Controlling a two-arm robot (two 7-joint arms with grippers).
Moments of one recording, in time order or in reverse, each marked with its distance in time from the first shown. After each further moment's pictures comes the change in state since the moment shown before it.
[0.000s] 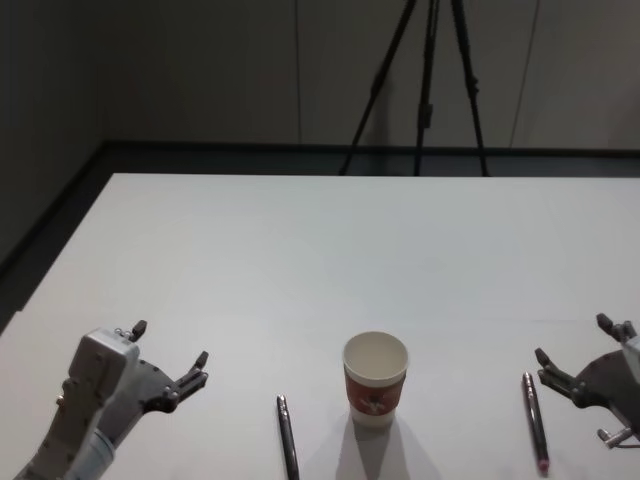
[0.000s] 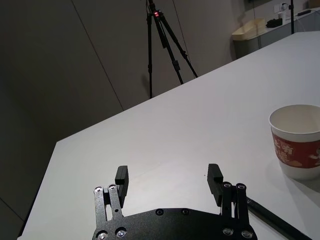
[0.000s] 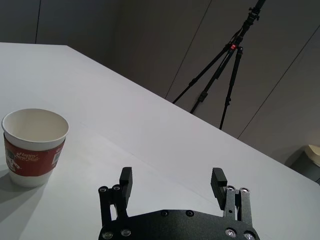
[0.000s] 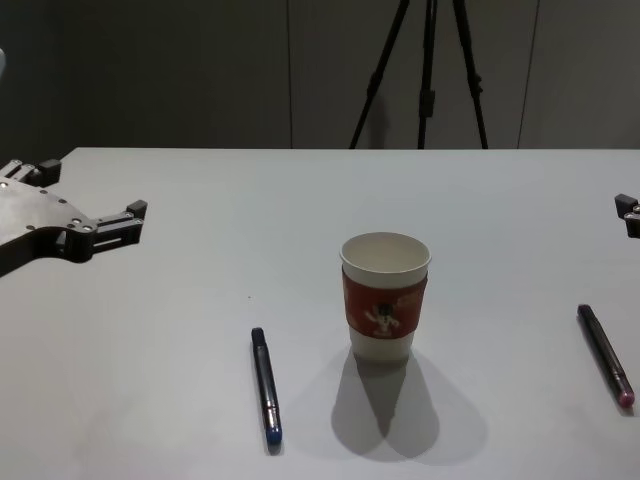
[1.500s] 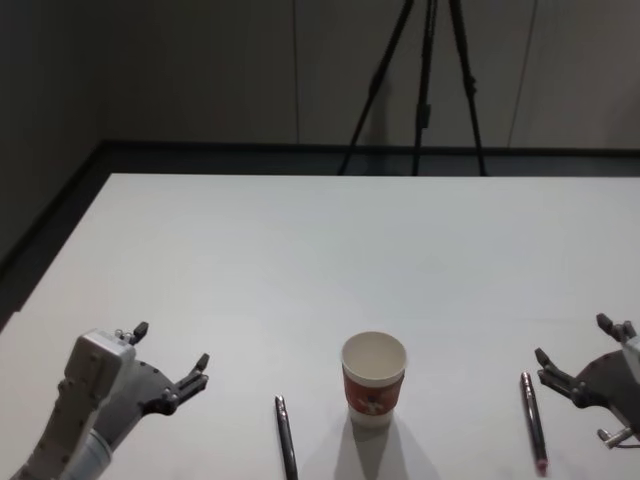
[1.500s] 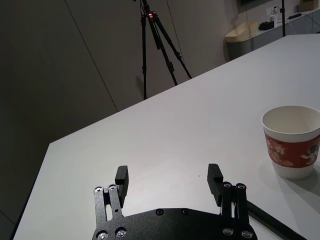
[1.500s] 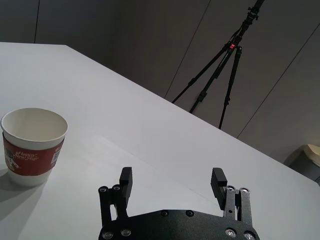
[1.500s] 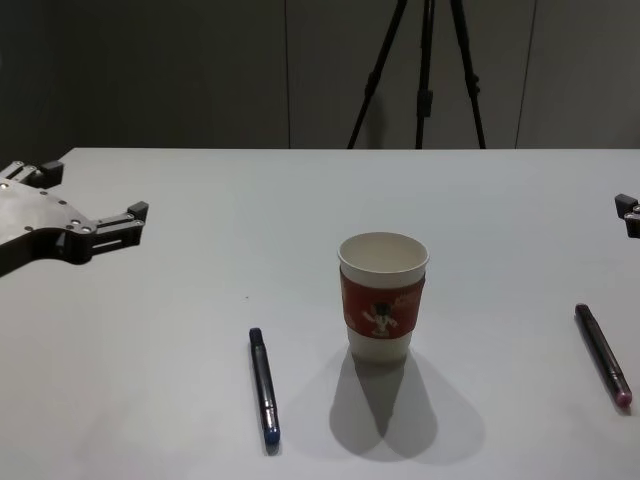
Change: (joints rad) left arm 0.012 -0.008 -0.029 -0.002 0.002 -0.003 -0.045; right arm 0.000 0.000 0.000 0.000 0.000 0.000 0.000
